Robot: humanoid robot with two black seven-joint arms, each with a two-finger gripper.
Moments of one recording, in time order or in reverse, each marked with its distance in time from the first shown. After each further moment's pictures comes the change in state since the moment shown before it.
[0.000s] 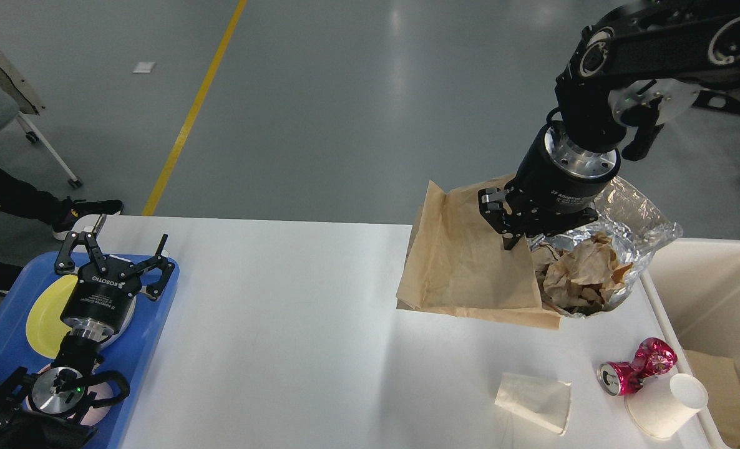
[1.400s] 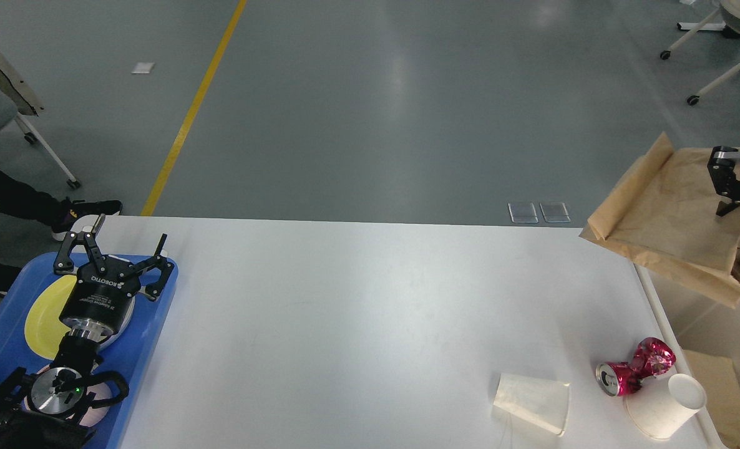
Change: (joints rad) left arm 0.000 0.001 0.000 0.001 0.000 0.000 0.000; right arm -0.161 -0.404 -0.361 -0.284 -0.137 -0.024 0.087
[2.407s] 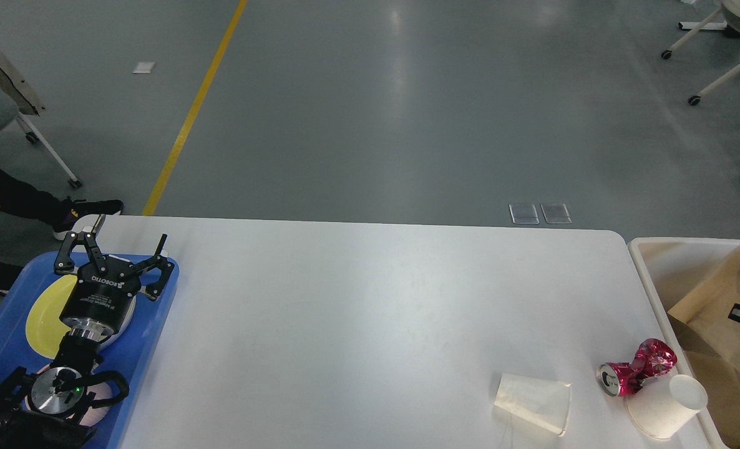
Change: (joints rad) left arm 0.000 0.000 0.000 0.000 0.000 0.001 -0.001; right arm -1.407 0.171 0.283 -1.053 -0.003 -0.514 0.143
